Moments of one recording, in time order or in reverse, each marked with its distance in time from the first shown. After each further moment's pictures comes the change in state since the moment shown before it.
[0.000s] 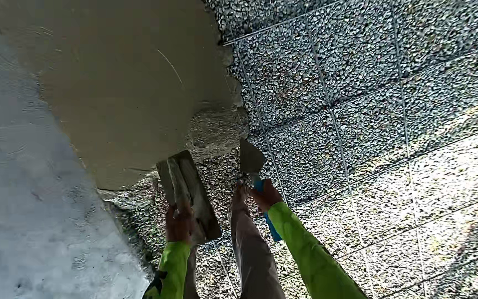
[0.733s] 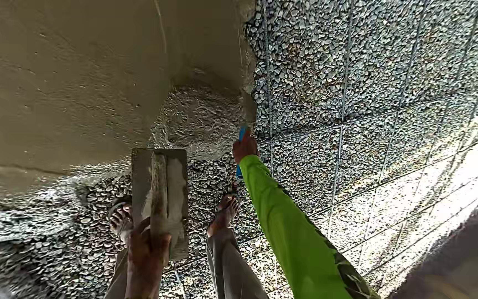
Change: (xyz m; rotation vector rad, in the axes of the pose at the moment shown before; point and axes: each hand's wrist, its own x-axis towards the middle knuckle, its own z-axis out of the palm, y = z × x) left_hand 0.191 -0.126 0.036 0.143 -0.148 0.087; right_hand 0.352 -0.110 0.096 -0.349 0.389 -0.110
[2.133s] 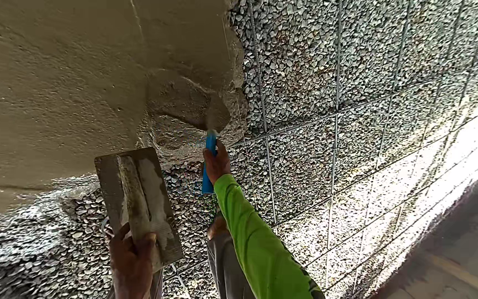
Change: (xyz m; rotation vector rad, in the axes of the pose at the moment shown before) left_hand 0.022 0.007 0.004 -0.018 0.123 -0.043; right_hand -0.051 -0.014 0.065 0.901 -0.141 0.060
